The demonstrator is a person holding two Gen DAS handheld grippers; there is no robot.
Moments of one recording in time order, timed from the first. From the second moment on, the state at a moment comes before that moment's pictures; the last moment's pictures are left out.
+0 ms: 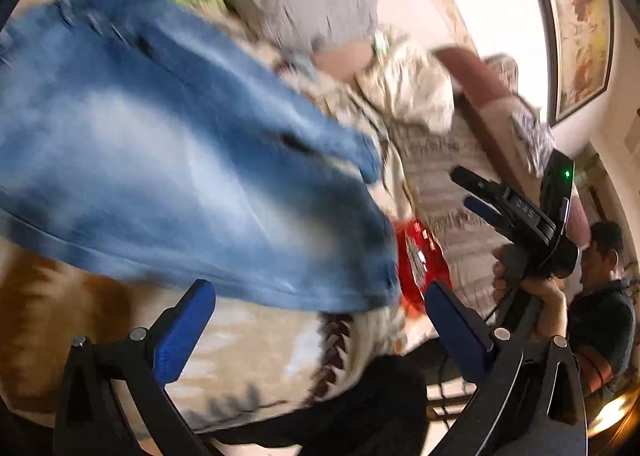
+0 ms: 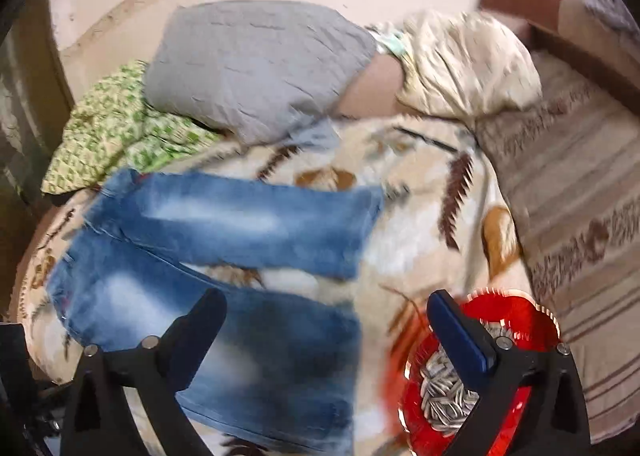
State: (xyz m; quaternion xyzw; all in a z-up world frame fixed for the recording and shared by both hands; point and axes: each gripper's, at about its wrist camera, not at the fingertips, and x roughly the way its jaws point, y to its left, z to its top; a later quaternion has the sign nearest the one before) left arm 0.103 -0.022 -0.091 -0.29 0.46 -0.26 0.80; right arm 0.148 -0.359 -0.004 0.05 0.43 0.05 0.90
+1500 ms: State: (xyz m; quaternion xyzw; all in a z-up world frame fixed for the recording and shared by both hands) left arm 0.134 0.216 -0.156 -0.27 0.33 0.06 0.90; right arm 0.466 0.175 -0.113 -0.32 0.55 0.14 0.76
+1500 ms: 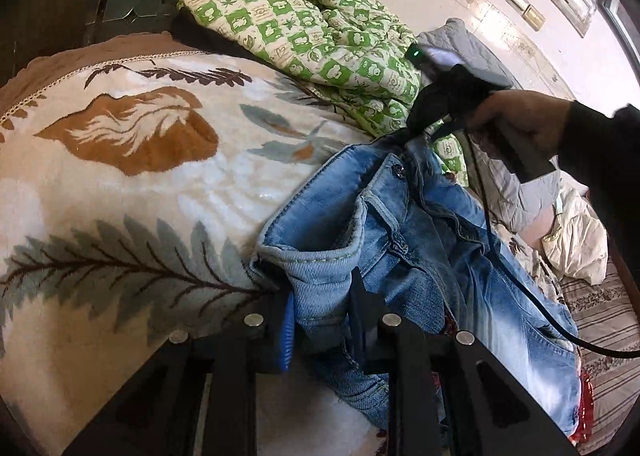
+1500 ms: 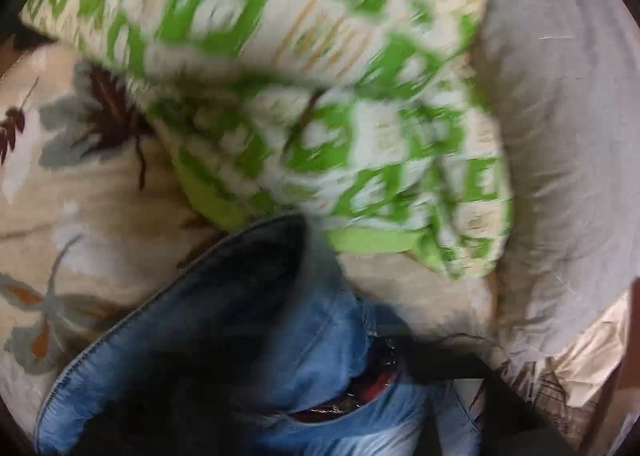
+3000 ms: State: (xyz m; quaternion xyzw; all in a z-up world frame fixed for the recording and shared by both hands) left arm 0.111 0.155 -0.063 -0.25 0.24 0.00 0.94; right arm 0.303 -0.244 0.038 -0.08 0.47 0.05 0.88
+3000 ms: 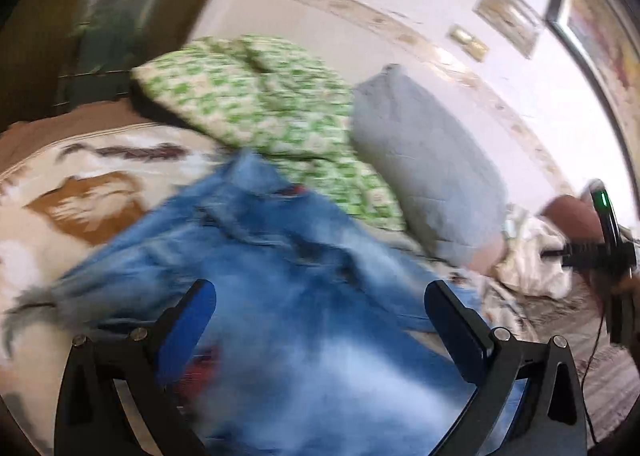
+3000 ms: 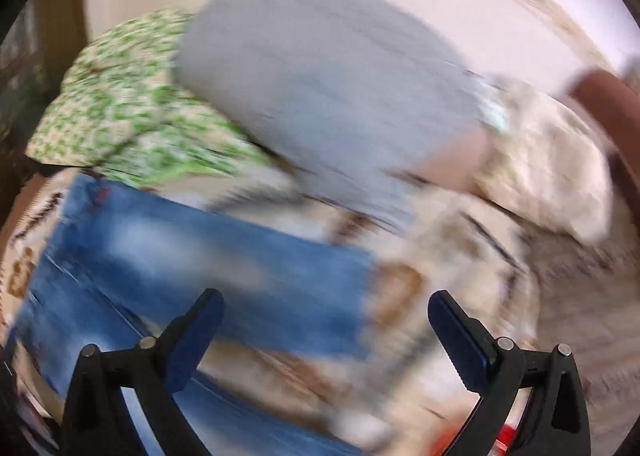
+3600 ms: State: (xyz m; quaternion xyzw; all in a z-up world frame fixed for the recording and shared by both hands) left arm 0.288 0.003 0.001 -0.03 0.45 -0.20 0.87; right arm 0.341 -0.344 -0.056 0.12 0.51 0.12 0.84
